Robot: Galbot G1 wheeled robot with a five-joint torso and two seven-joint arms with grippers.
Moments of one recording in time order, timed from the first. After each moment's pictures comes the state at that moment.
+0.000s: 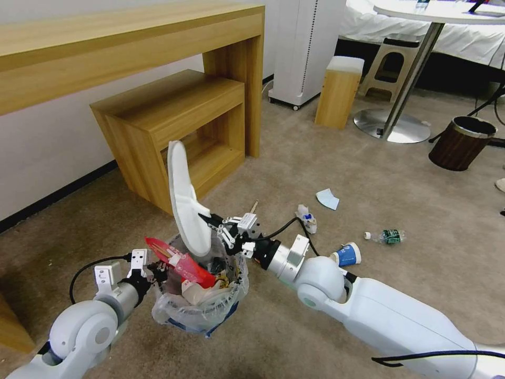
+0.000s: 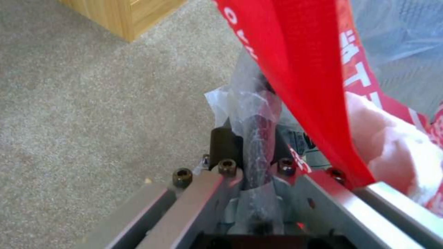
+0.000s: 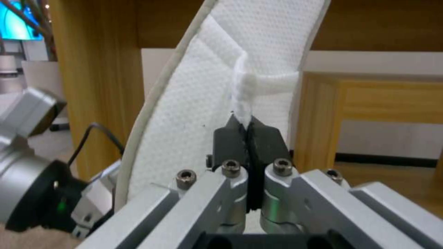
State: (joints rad) left arm 1.45 -0.88 -0.52 -2.10 -0.95 0.52 -0.24; right arm -0.58 0.92 -0.52 1.90 0.70 0.18 -0.07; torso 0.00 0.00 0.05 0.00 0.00
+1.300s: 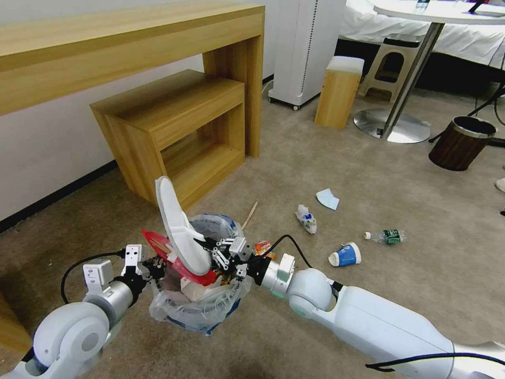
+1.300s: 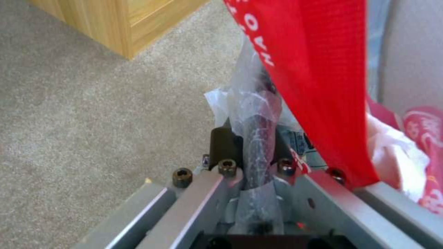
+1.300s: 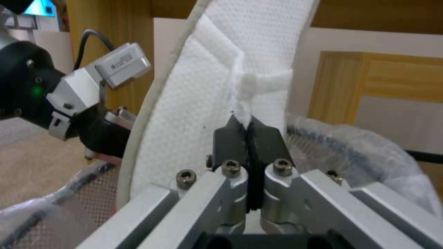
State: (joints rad) left arm 1.50 -0.87 -0.59 -2.19 -0.98 0.53 -0.26; right arm -0.58 0.96 -0.59 1.75 0.60 0.26 -0.14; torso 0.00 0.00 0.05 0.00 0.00
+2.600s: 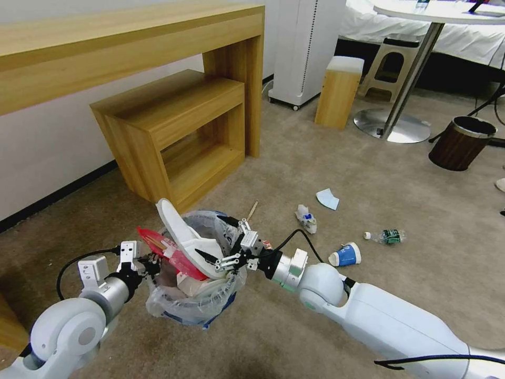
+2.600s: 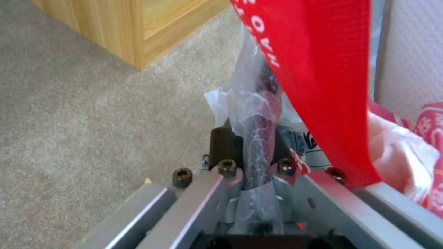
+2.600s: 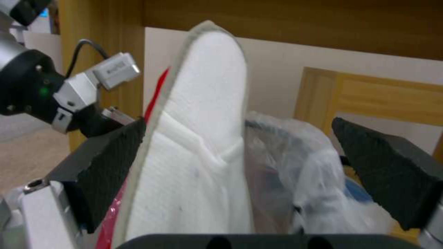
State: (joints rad) left arm 1.48 -0.86 -0.62 -2.18 -1.02 0.52 -0.27; right arm -0.63 0.92 -0.50 1.78 0.58 0.29 -0.18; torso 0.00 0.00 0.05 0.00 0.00
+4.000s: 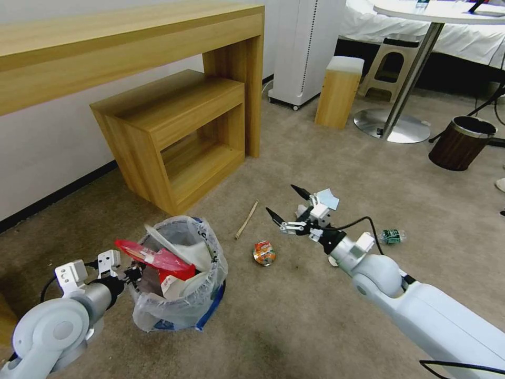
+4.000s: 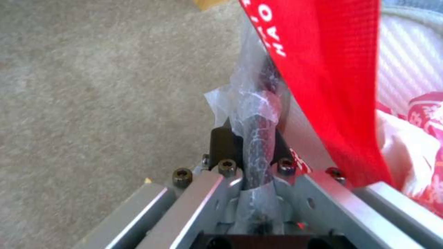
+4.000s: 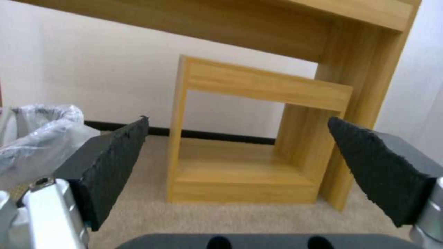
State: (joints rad) left arm 1.51 -0.90 -0.71 -2.13 -1.32 0.60 -0.53; right arm -0.87 0.73 -0.12 1.77 0.61 0.37 -0.13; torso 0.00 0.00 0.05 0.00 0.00
